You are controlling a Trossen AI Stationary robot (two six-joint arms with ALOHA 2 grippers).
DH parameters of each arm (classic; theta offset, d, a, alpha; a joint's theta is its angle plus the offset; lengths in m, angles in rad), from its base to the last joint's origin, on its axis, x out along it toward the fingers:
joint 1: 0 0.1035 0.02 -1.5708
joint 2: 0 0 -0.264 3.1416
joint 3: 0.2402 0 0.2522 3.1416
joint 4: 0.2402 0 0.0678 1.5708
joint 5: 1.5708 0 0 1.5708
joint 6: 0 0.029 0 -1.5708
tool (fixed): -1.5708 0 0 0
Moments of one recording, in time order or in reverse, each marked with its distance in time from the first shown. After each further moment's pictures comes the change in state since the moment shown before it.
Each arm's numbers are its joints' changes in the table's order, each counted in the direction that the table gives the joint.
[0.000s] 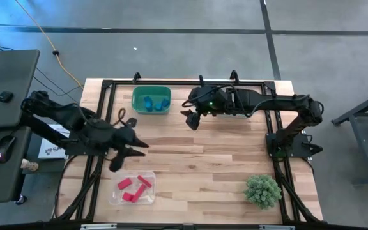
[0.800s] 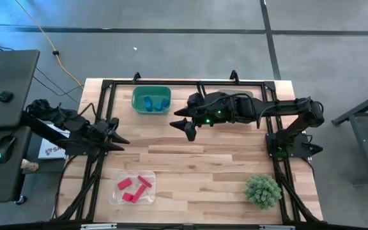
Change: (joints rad) left arm -0.002 -0.771 -0.679 -0.244 -0.060 -0.001; right arm 0.110 -0.013 0.000 -0.281 0.145 0.218
